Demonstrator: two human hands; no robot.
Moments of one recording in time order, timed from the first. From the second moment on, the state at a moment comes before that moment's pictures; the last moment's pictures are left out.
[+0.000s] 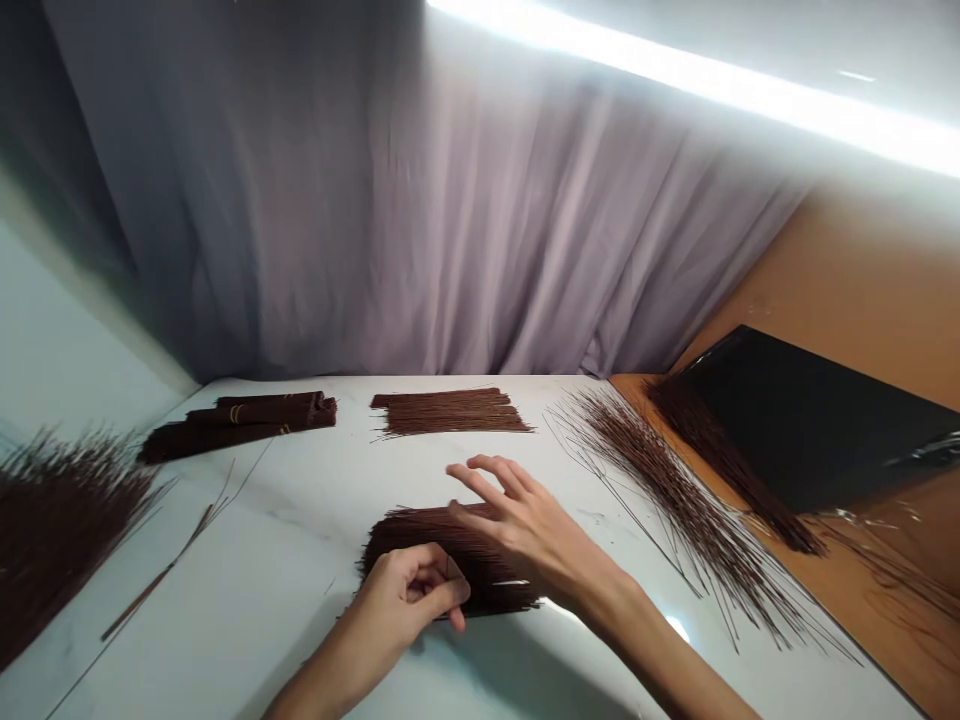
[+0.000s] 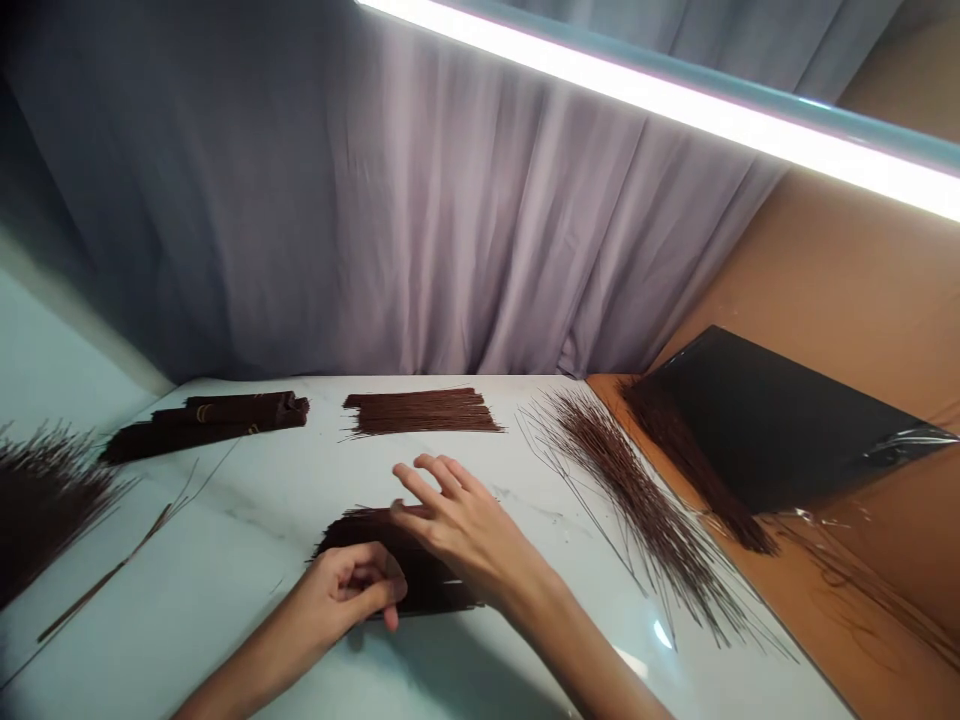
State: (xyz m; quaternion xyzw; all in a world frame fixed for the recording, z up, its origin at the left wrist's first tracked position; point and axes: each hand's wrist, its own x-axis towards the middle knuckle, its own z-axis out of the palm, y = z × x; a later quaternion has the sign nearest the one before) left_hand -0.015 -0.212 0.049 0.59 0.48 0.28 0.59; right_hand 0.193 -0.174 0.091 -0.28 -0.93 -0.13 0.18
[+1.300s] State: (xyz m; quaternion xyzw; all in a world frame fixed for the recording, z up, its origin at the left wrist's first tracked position) left_hand -0.030 -0.199 0.056 0.61 0.48 0.26 0.57; right_hand 0.261 -0.175 0.057 -0.38 -0.85 0.17 0.32
